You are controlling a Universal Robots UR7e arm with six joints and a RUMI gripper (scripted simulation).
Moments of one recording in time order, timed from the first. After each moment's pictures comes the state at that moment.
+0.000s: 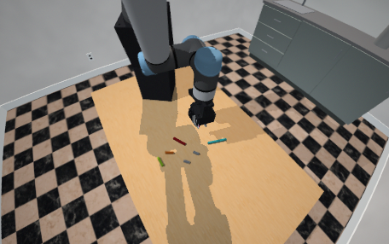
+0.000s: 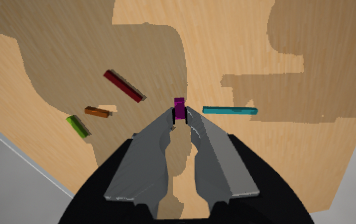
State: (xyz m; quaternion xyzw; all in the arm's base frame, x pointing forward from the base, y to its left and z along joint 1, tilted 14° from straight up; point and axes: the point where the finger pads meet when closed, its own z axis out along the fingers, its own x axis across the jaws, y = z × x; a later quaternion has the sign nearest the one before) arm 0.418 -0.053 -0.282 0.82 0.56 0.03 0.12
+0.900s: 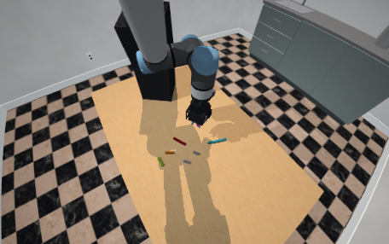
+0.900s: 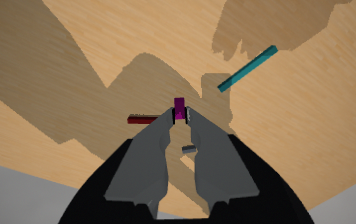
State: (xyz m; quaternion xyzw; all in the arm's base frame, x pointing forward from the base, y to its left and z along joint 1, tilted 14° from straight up) arm 0.418 -0.047 -0.284 0.97 0.22 0.07 0.10
